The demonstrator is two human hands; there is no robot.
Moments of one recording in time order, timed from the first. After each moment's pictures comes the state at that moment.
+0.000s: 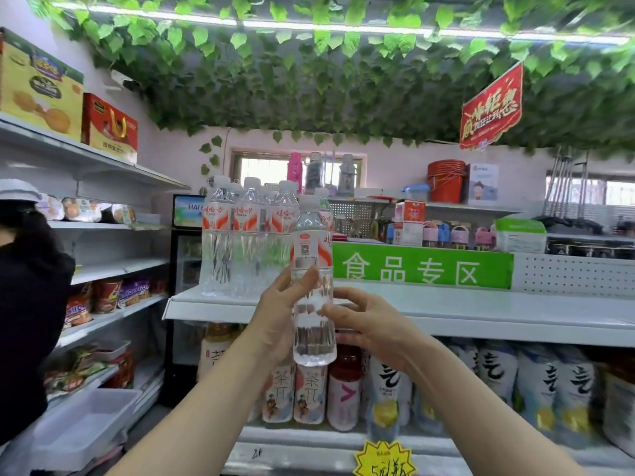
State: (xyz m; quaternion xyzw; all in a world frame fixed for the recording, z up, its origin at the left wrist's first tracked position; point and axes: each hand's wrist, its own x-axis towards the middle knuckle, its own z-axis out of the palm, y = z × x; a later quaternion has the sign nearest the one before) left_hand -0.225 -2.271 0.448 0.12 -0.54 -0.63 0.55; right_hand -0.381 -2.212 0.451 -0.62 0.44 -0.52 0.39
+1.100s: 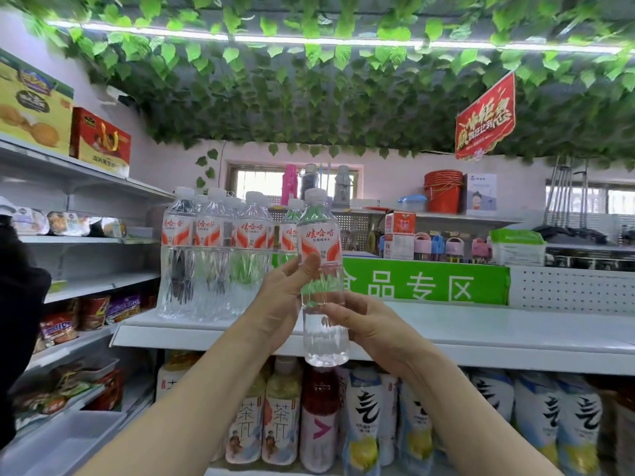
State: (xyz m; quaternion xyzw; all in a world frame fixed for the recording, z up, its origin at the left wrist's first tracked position) left_hand -0.291 -2.305 0.489 0.10 -0.60 -0.57 0.55; right_hand -0.452 -2.248 0.464 -0.66 0.42 -0.52 0.34
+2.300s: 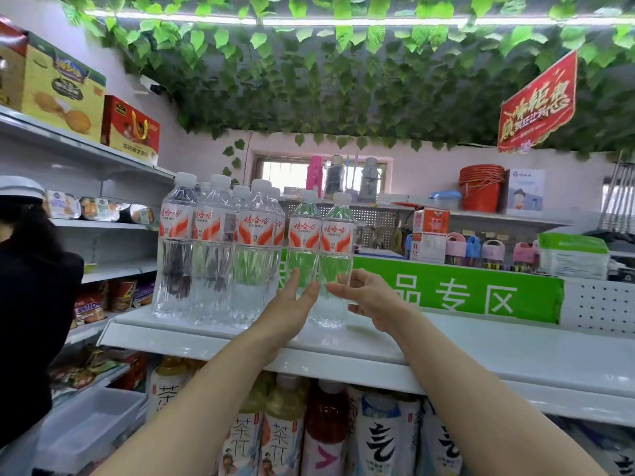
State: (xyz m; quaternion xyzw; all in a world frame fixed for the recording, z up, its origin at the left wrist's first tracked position) left_hand -0.308 -2.375 0.469 0.40 -0.69 -0.39 0.46; right_hand -0.490 -2.395 0.497 -0.60 0.51 -0.52 0.32
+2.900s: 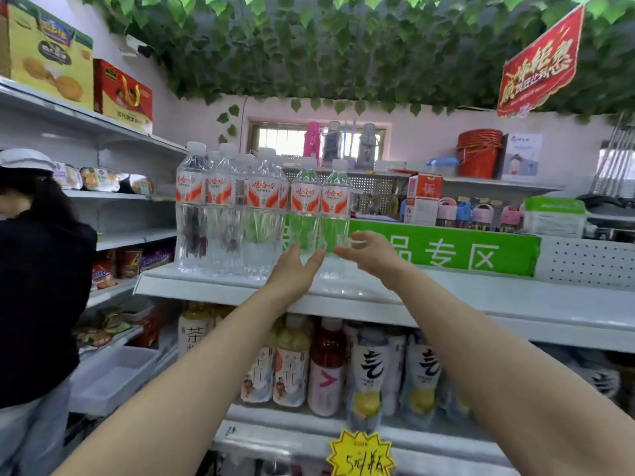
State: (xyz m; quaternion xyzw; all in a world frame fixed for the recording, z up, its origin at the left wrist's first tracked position) left_hand -0.301 -2.340 0.462 0.46 -0.70 -0.32 0.44; right_hand -0.478 -2.339 0.499 -0.60 0.61 -0.48 0.18
